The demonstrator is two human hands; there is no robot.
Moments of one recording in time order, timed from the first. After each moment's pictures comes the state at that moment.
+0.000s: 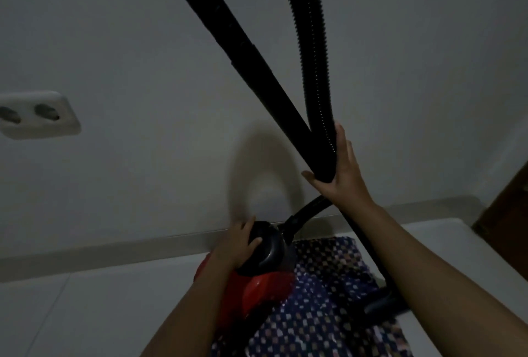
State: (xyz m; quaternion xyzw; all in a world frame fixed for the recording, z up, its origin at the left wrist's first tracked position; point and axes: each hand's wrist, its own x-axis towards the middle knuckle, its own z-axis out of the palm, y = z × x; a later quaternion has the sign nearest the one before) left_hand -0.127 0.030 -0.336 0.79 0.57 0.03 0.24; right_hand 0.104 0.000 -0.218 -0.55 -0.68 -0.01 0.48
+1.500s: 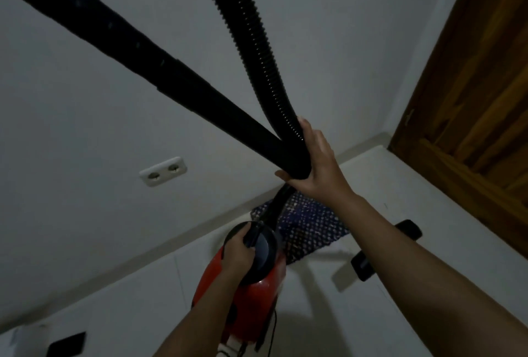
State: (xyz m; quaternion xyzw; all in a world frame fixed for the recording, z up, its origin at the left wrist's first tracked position) left_hand -0.387 -0.198 0.041 0.69 0.56 0.09 0.44; right_hand -0.181 -0.233 0.167 -0.61 -0.63 0.00 0.48
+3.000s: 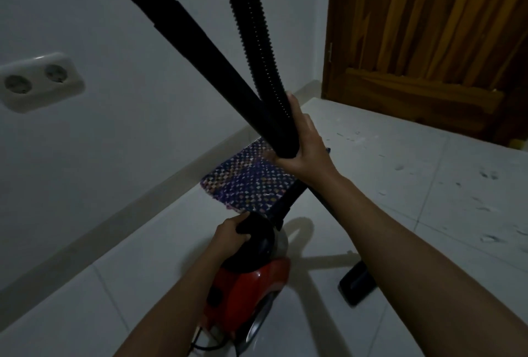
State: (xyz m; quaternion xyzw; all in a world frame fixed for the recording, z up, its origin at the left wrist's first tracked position) left_hand -0.470 -0.210 -0.358 0.86 0.32 -0.02 0.39; right_hand -0.315 -0.341 -0.232 -0.68 -0.50 -0.10 0.53
